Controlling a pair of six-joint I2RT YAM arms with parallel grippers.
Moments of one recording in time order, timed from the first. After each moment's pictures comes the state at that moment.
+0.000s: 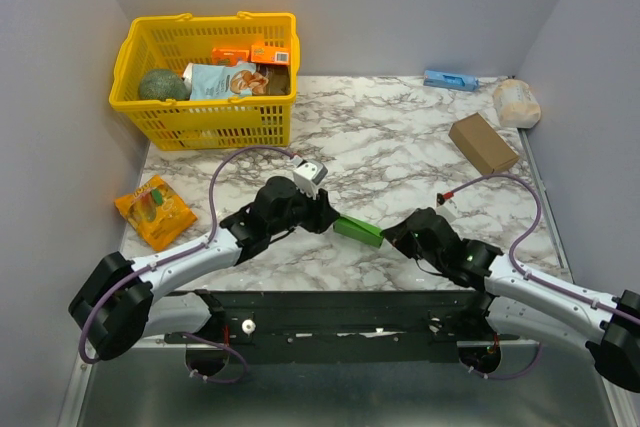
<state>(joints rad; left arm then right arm) -0.79 1.18 0.59 0.19 0.15 -0.35 0.86 0.87 0.42 -0.29 0.35 1.29</state>
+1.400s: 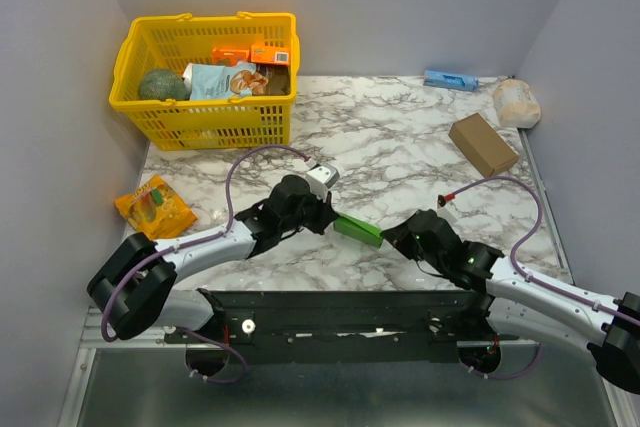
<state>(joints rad) -0.80 1.32 0.63 0.19 0.15 -0.29 0.87 0.85 0.40 -0.28 0.35 1.31</state>
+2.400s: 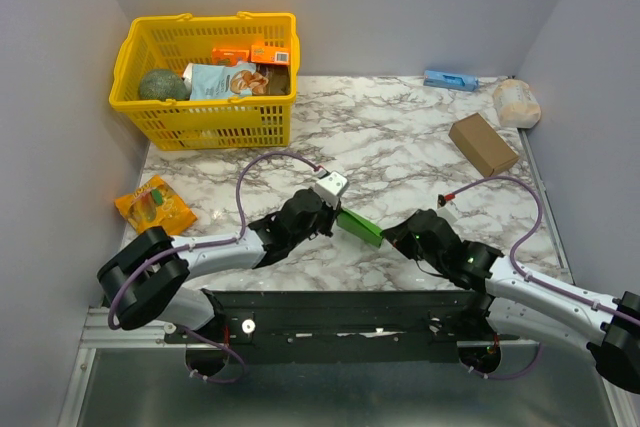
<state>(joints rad) -0.94 1.38 0.59 0.38 -0.15 -0.18 0.87 0.86 0.40 -0.27 0.35 1.31</state>
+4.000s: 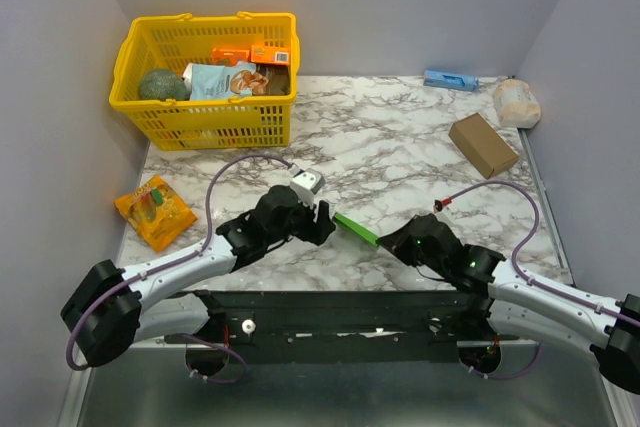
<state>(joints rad) -0.86 1.12 0.57 0.05 0.01 -0.34 0.88 0.83 0.38 -0.28 0.29 1.35</state>
